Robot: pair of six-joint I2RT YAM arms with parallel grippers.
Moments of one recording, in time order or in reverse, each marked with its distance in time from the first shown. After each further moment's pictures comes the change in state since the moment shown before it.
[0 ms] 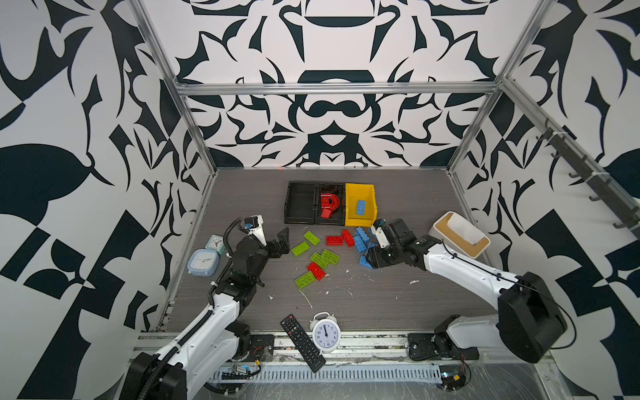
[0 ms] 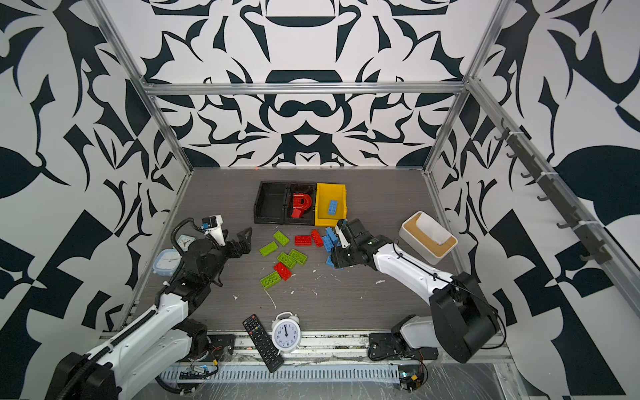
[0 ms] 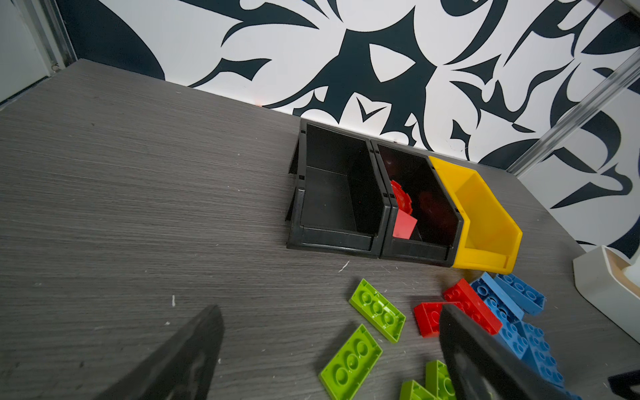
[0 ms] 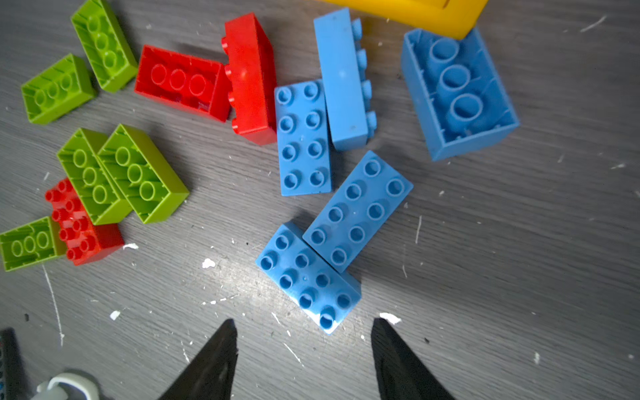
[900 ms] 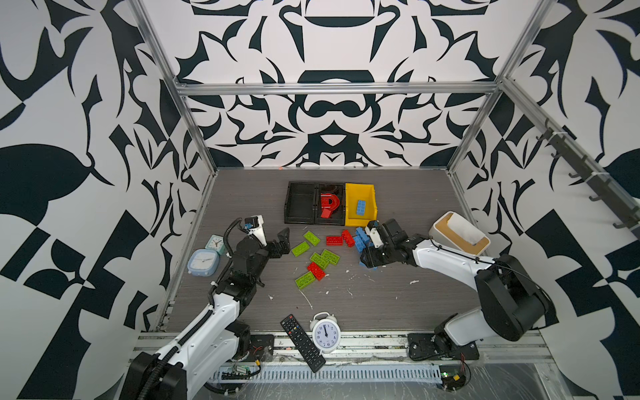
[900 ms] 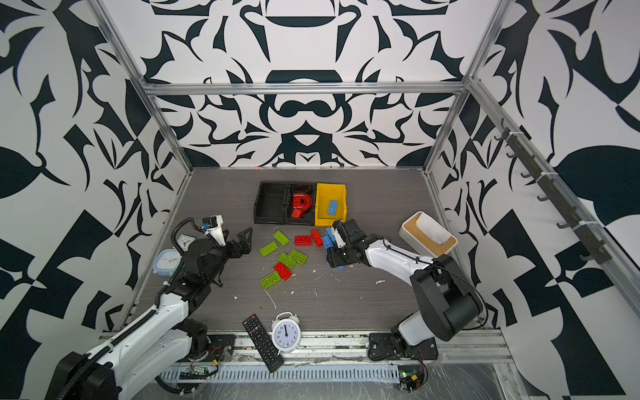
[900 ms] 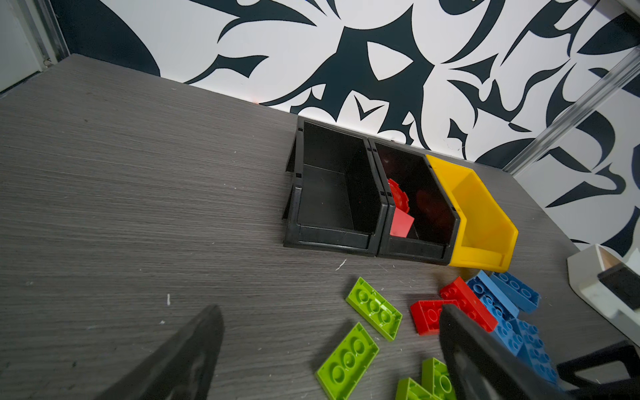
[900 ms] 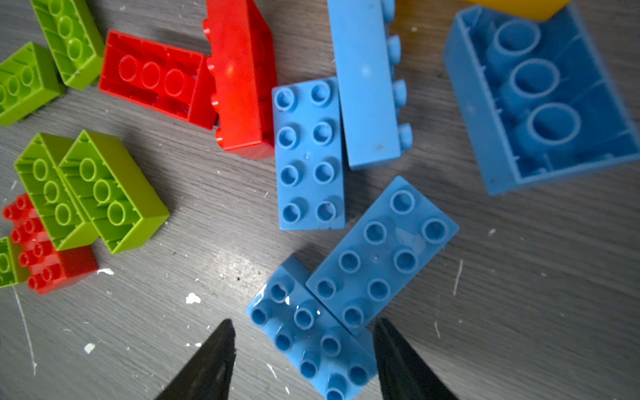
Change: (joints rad) left arm 0.000 0.003 0.000 0.000 0.010 -0.008; right arm -0.008 0.123 -0.016 0.126 -0.027 -0.003
